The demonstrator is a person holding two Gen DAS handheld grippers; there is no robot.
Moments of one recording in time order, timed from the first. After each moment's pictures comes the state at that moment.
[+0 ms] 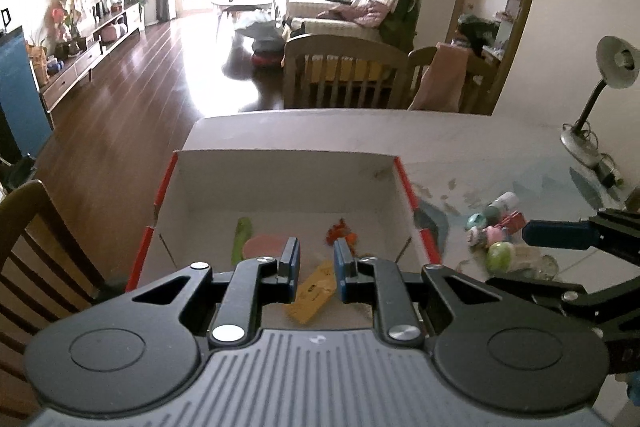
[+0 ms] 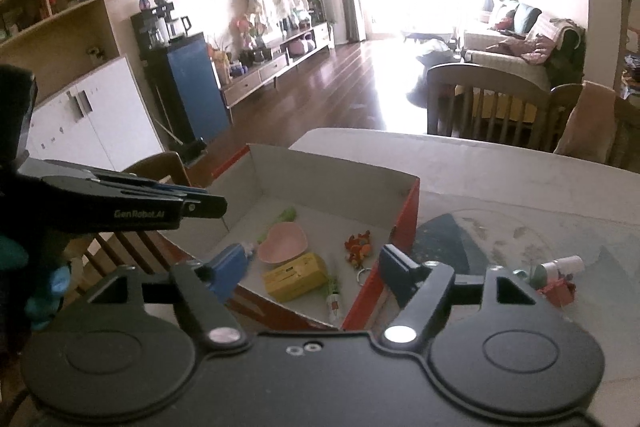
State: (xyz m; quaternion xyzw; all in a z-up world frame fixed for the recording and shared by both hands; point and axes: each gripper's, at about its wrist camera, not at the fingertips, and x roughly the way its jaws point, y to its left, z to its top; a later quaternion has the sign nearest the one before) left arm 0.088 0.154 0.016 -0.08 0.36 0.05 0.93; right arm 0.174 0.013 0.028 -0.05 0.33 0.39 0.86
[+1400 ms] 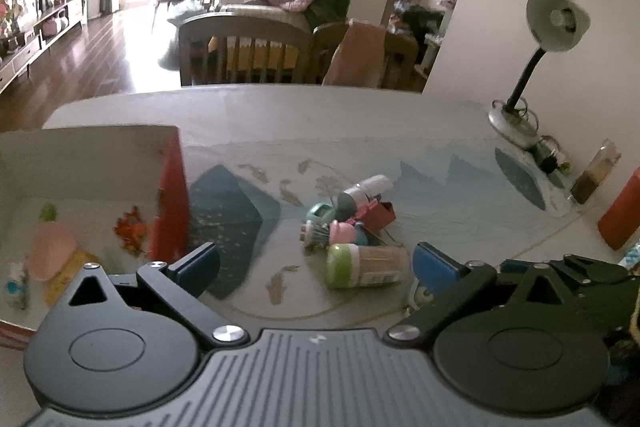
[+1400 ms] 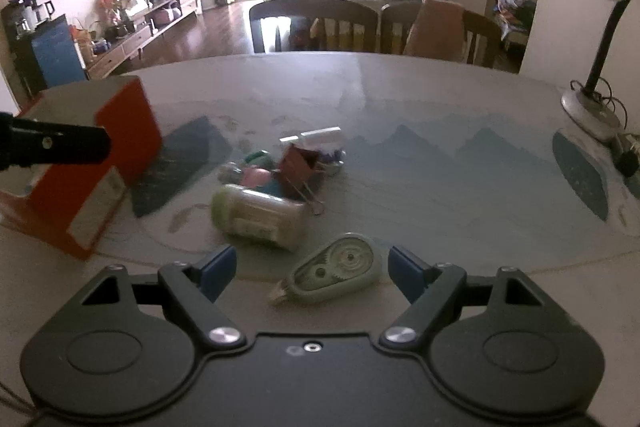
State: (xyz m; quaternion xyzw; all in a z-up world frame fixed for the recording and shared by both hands) left arm 0.170 -0.042 -0.046 -0.10 0.37 -0.03 0.92; right arm 0.244 -0.175 -0.078 -0.07 0.40 0.20 0.89
